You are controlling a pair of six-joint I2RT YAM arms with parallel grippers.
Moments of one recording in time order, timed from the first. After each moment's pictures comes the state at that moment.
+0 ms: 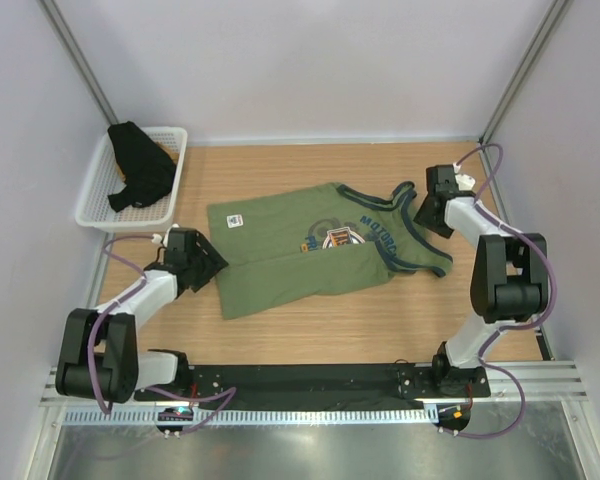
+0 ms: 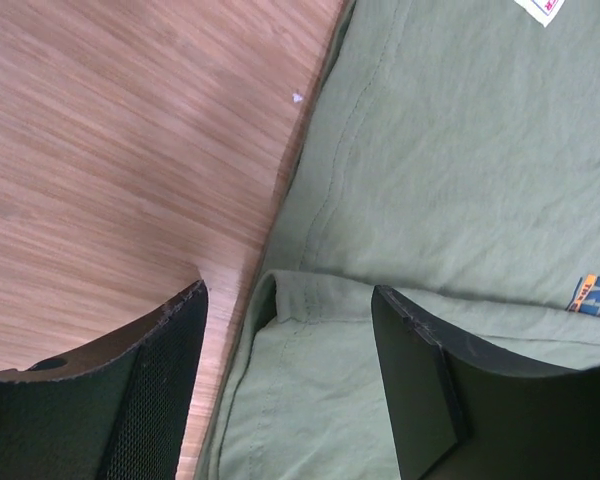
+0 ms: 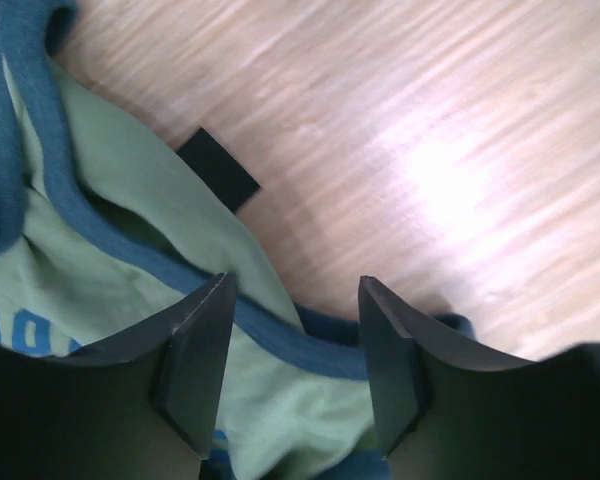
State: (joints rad) left arm -0.12 1.27 0.53 -0.17 -0.02 -0.81; right arm 0.02 1.73 1.15 -0.46 0.34 0.54
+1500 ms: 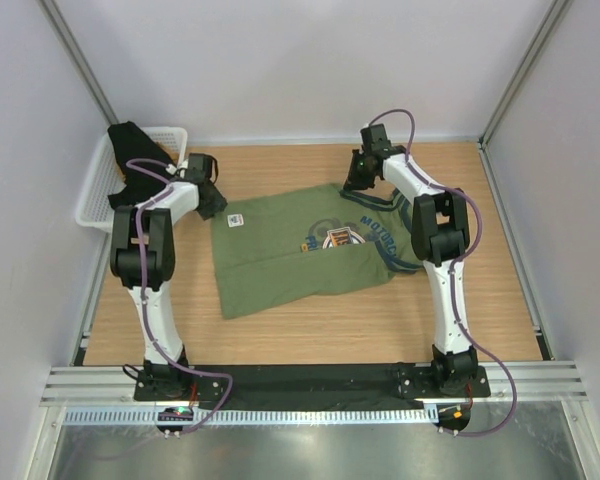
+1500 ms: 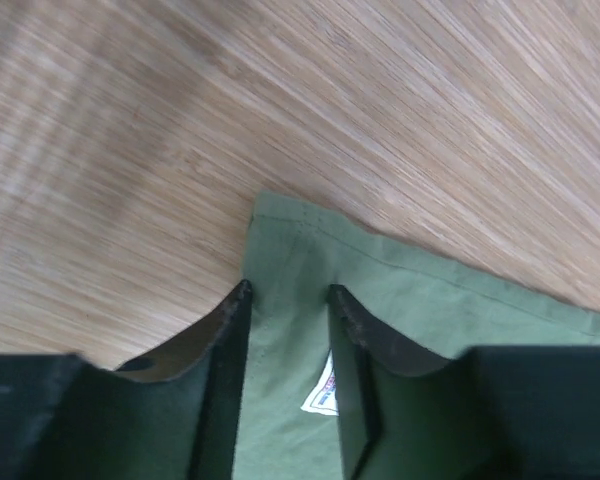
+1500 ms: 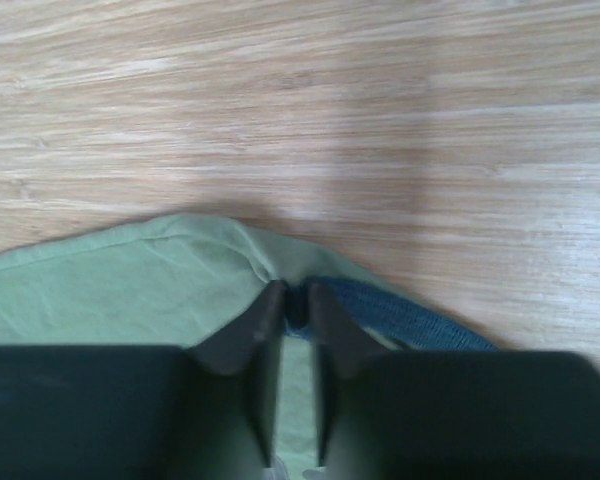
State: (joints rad) left arm -0.10 2.05 1.44 -0.38 -0.16 -0.71; right arm 0.25 2.40 2.04 -0.55 -0.14 0.46
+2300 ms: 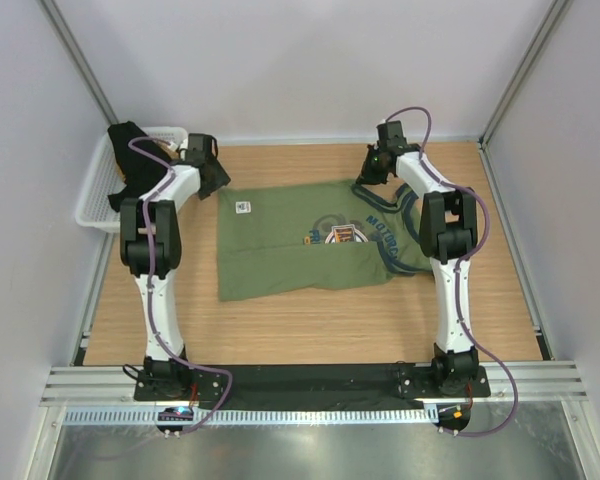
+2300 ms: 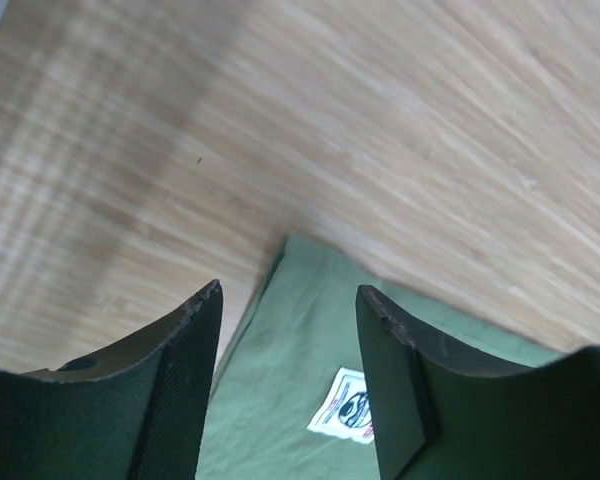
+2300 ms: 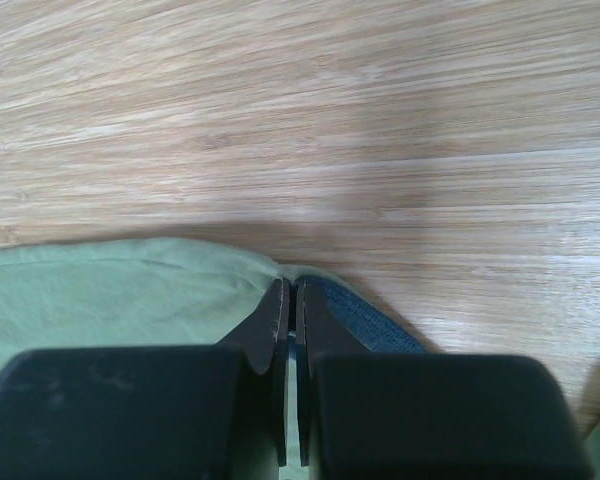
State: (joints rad) left arm -0.09 2.18 1.71 -0.41 -0.17 -0.65; right arm 0.17 2.41 2.04 -0.52 -0.16 0.45
